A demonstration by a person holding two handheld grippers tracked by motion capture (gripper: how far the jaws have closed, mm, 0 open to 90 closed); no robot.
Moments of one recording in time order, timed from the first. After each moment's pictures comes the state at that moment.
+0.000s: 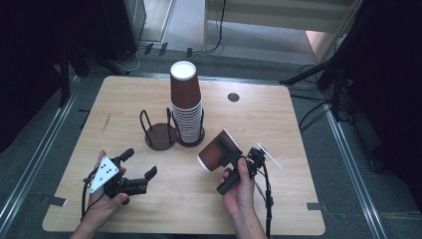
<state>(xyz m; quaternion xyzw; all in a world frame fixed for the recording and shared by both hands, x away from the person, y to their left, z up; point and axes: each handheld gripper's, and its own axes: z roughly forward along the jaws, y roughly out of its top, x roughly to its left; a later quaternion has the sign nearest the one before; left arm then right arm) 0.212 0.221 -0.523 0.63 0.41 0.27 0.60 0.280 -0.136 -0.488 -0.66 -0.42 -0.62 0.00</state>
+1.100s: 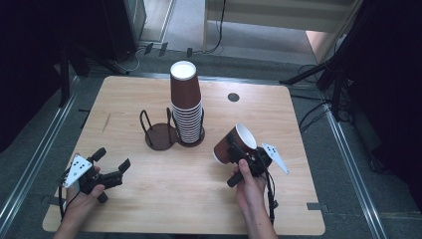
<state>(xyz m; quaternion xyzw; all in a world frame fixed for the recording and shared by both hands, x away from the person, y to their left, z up) 0.220 0.289 -0.546 0.60 0.48 0.30 0.56 0.286 -0.149 -0.493 -0.61 -0.45 -0.62 -0.21</state>
